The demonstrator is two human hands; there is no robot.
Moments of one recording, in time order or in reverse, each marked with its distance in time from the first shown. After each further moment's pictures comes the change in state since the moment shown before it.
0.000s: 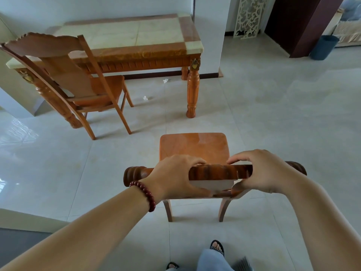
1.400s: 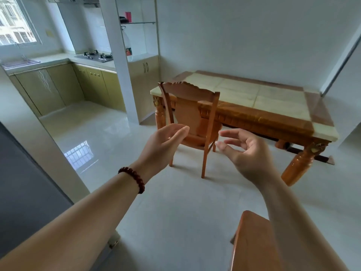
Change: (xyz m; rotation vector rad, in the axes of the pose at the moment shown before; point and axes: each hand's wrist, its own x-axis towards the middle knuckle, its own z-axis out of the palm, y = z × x) left_hand -0.153 -0.245 -0.263 -0.523 1.060 -0.465; right_hand 0.225 -0.394 0.020 0.505 0.280 -0.651
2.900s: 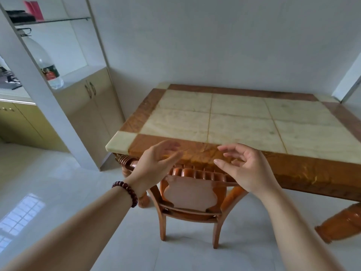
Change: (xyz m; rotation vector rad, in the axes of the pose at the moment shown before) left_hand 0.724 -0.232 -0.022 0.111 -0.346 0.068; right_hand 0.653 0.163 0.182 -0.092 0.123 0.164
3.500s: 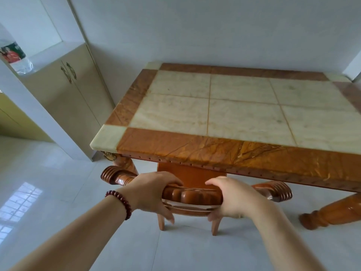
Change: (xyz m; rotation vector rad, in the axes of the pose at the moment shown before) left_hand 0.071 -0.071 0.009 0.616 -0.727 0.067; right_hand 0.062 0.041 0.054 -0.615 -0.715 0.317
